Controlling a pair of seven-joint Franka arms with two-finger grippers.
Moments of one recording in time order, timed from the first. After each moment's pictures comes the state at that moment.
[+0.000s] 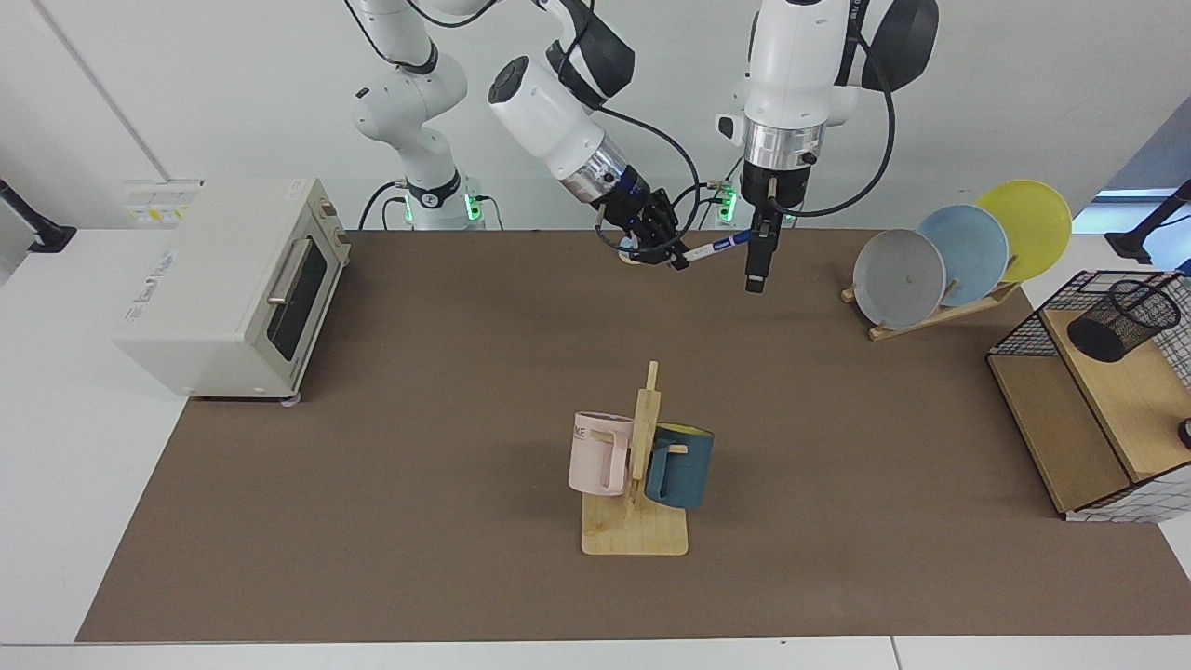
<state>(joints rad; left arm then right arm) -0.14 -0.03 -0.31 -1.71 0.13 1.83 1.50 0.77 0.03 -0.07 -2.00 0.79 2.53 2.02</state>
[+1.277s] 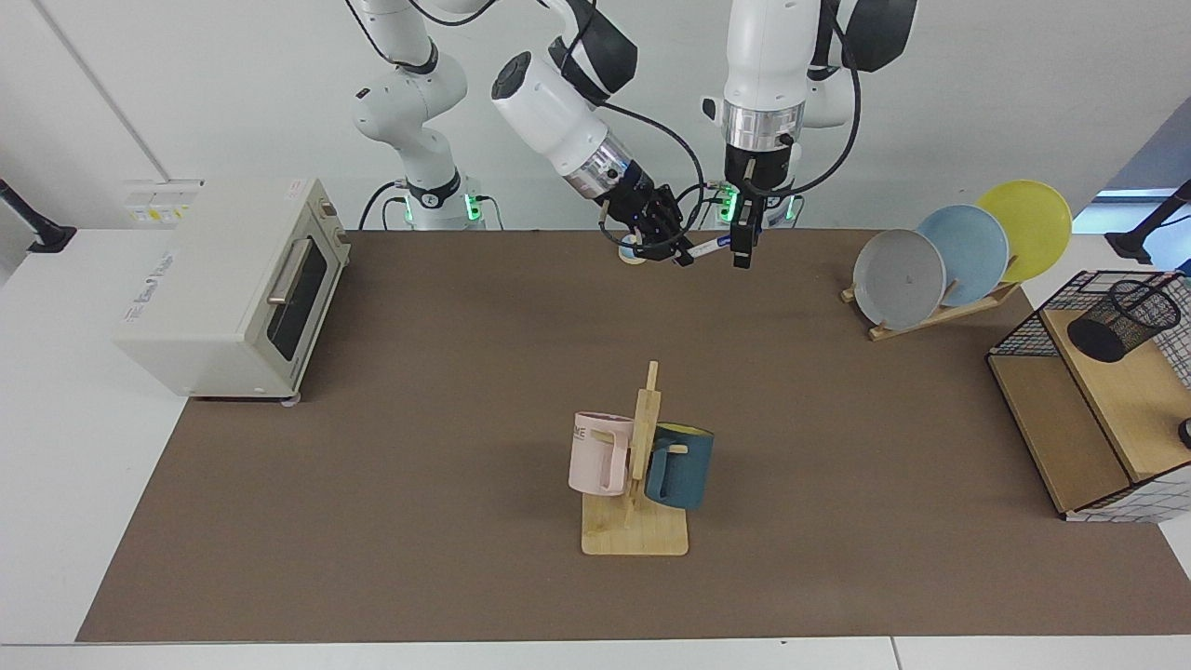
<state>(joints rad) -0.15 -0.07 -0.34 -1.72 0.13 1.76 1.50 0.78 0.03 -0.08 -1.99 0.79 2.53 2.04</state>
